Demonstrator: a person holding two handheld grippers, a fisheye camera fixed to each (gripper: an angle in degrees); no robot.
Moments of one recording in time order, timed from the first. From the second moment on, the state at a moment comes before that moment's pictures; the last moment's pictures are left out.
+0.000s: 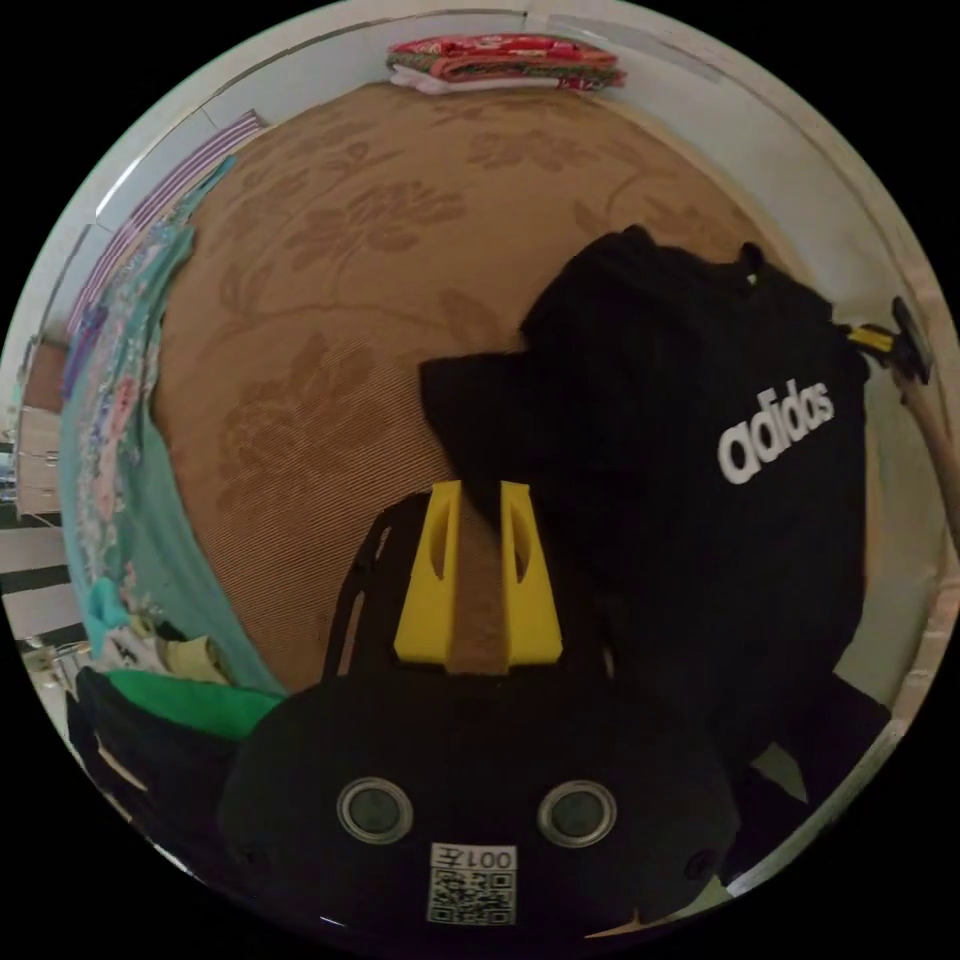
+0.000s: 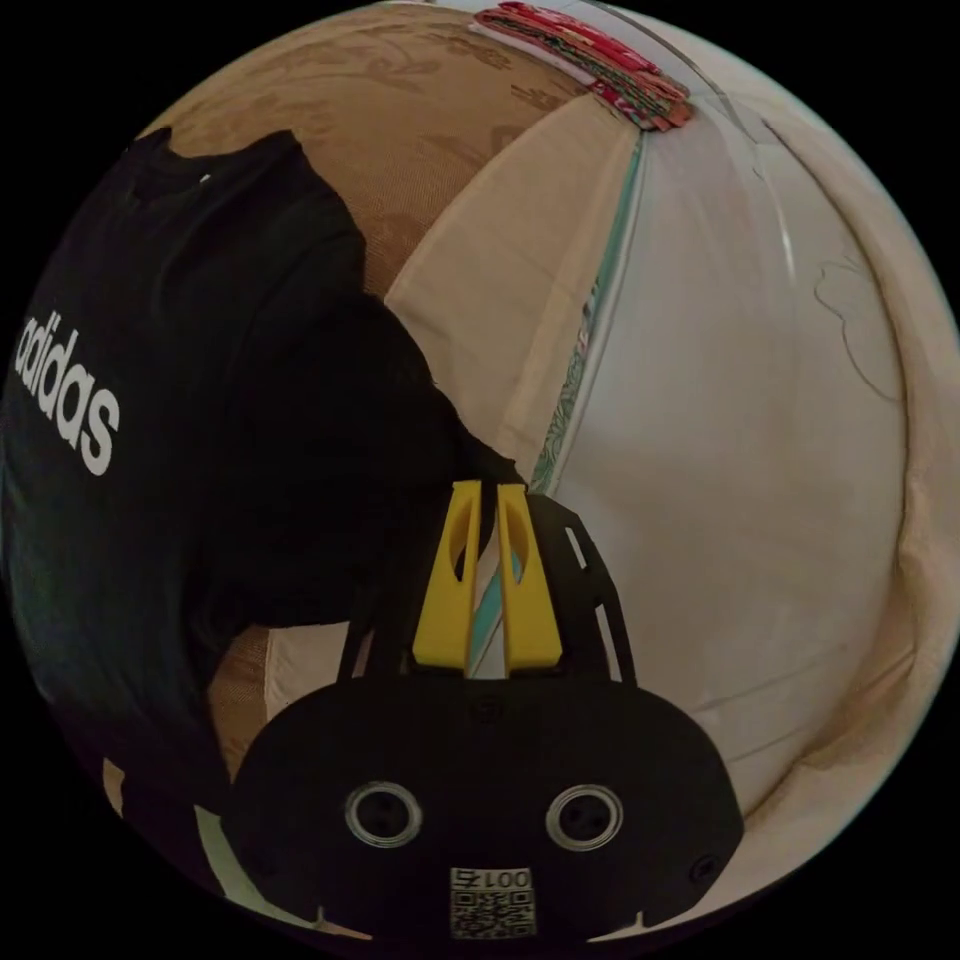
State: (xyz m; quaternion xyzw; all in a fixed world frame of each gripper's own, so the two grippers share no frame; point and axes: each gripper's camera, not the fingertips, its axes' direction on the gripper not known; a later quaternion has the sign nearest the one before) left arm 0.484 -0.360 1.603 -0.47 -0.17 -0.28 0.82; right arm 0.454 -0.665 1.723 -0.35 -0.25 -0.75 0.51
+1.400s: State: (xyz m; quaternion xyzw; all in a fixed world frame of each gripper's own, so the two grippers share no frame) left arm 0.781 -0.558 1.826 -0.34 0.11 -0.04 0.93; right arm 0.460 -0.721 1.774 -0.44 -0.41 -0.69 0.40
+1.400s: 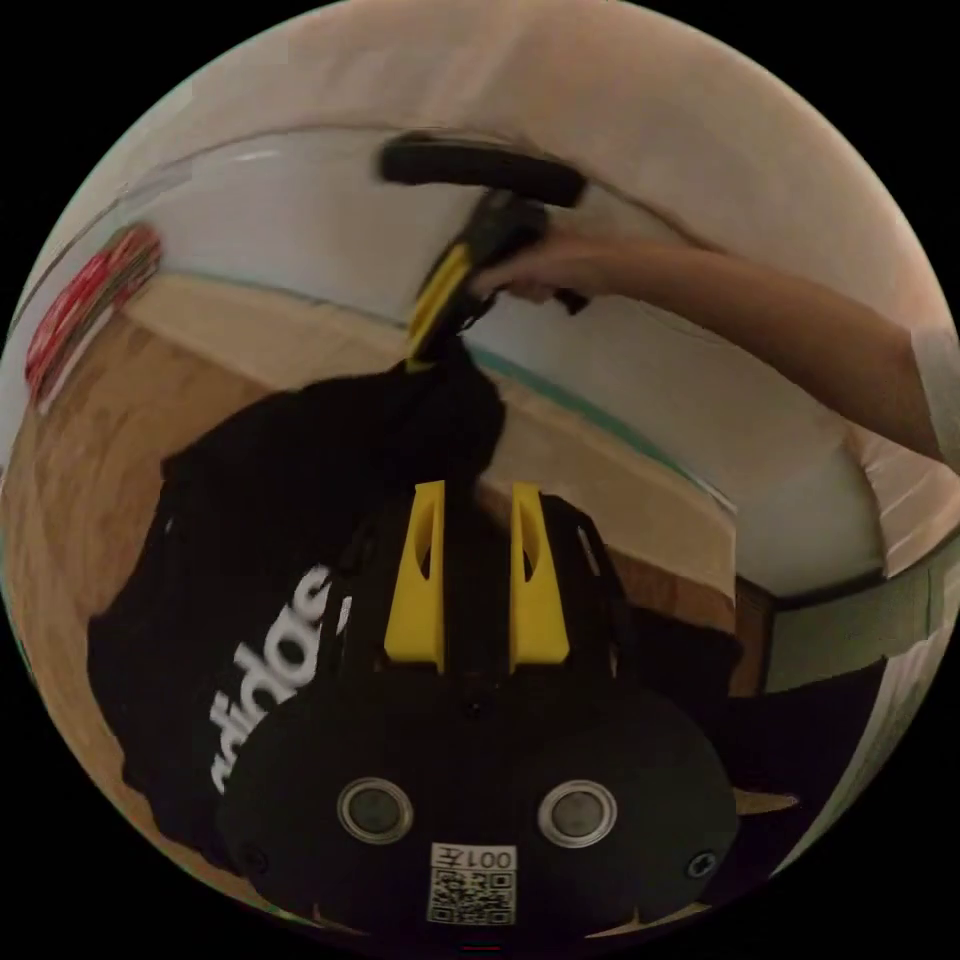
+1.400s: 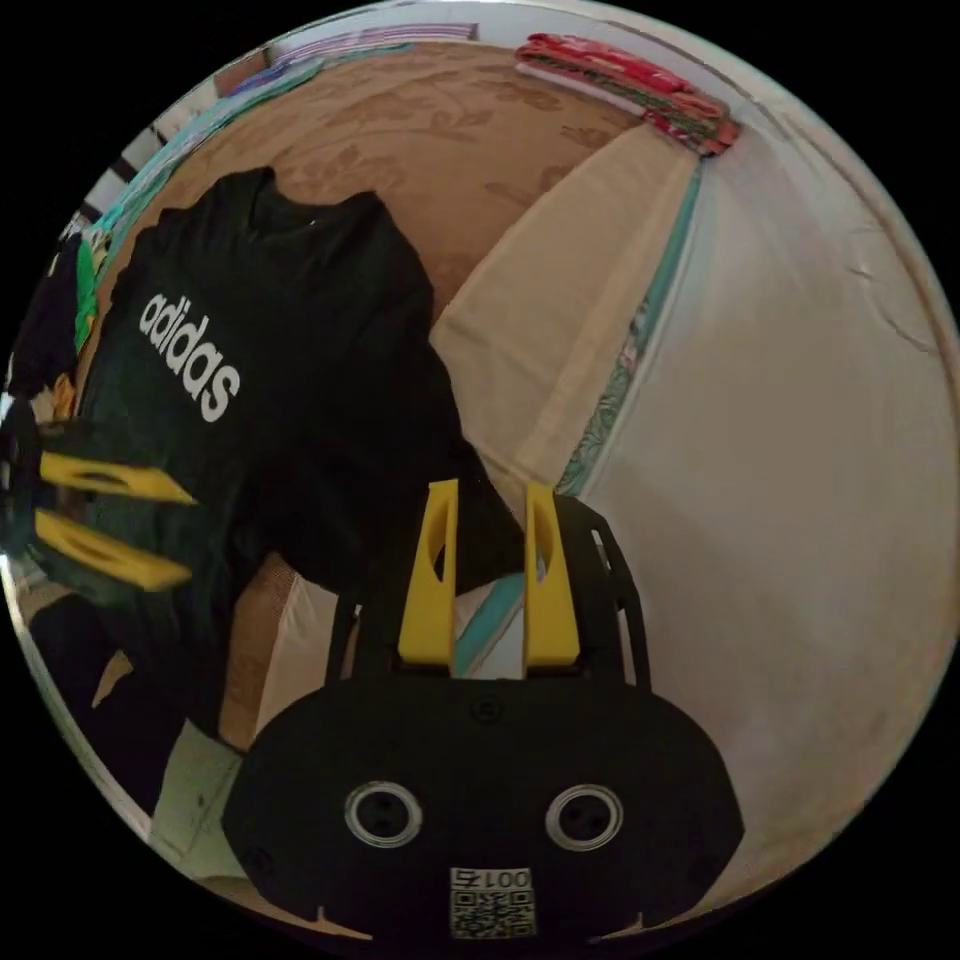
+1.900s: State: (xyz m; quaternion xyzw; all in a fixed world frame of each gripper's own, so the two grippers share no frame) left arm 0.836 -0.565 1.895 -0.38 -0.03 0.00 0.92; right arm 0.477 -0.743 1.780 -0.40 -0.34 -0.71 0.47
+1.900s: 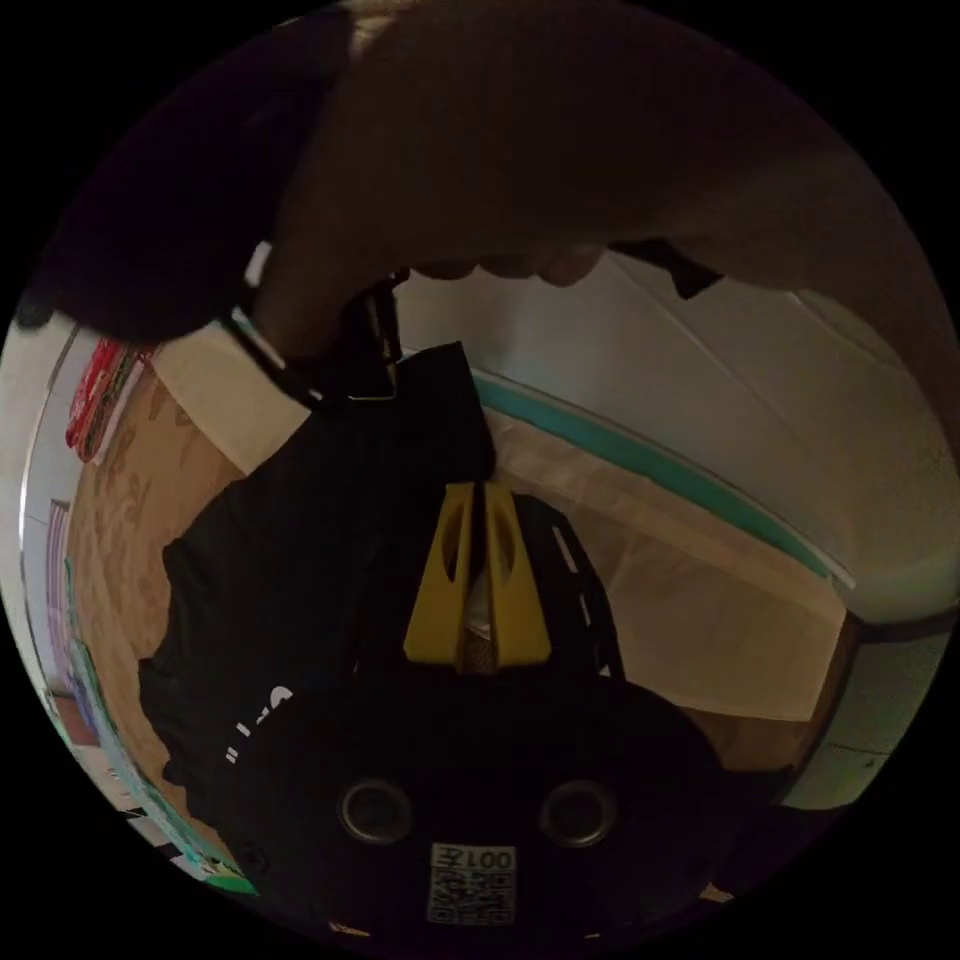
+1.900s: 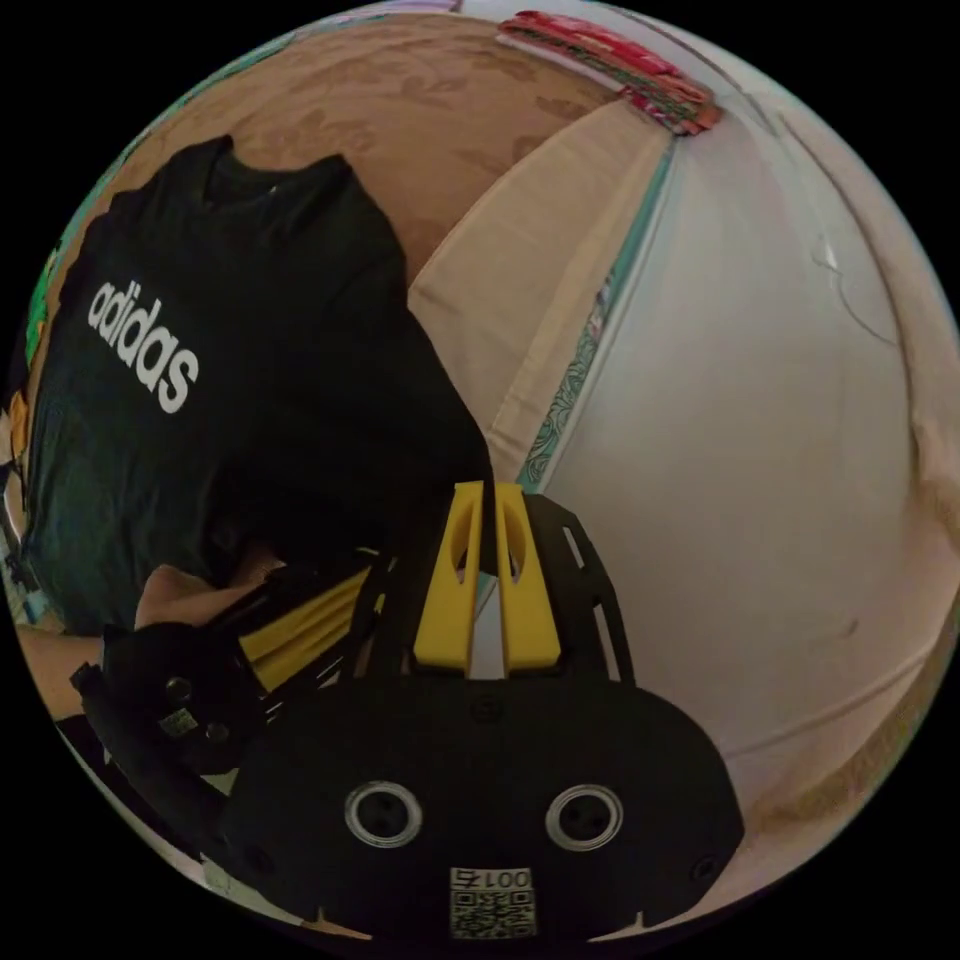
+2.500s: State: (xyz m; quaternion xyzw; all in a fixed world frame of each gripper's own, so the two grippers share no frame) left arm 0.716 -0.527 1.666 -0.20 -0.08 -0.34 0.91; right arm 0.460 -0.807 1.689 -0.39 -0.53 -0.63 0.41
